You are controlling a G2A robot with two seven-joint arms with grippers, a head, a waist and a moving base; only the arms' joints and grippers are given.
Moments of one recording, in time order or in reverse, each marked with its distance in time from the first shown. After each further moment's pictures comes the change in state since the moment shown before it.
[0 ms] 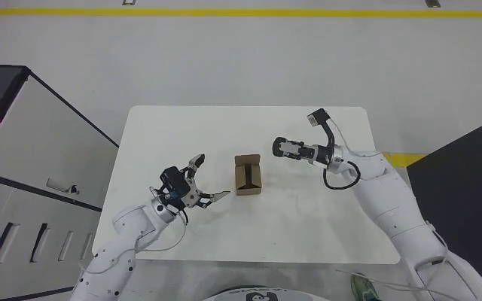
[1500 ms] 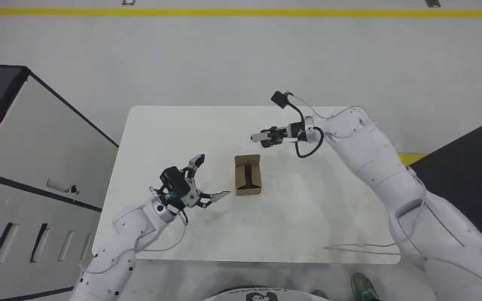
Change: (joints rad) left arm 0.000 0.000 0.000 0.000 0.000 0.000 0.000; right arm 0.459 -0.134 -0.378 0.380 -0.125 0.141 0.109
